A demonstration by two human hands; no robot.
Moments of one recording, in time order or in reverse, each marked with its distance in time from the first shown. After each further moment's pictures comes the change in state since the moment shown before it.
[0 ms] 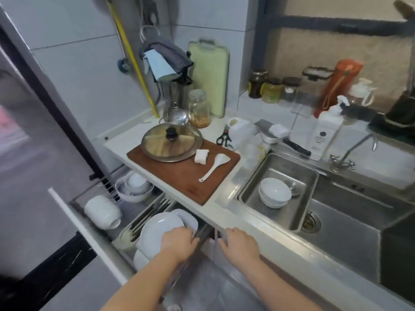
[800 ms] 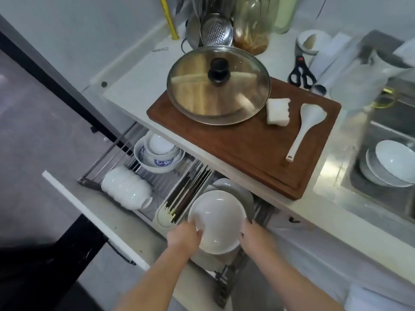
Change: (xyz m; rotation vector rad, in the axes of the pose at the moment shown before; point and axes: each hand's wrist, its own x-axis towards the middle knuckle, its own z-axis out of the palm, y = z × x) left_hand 0.123 -0.224 0.096 -0.018 -0.385 -0.174; right_hand 0.170 -0.139 0.168 0.045 -0.431 0.312
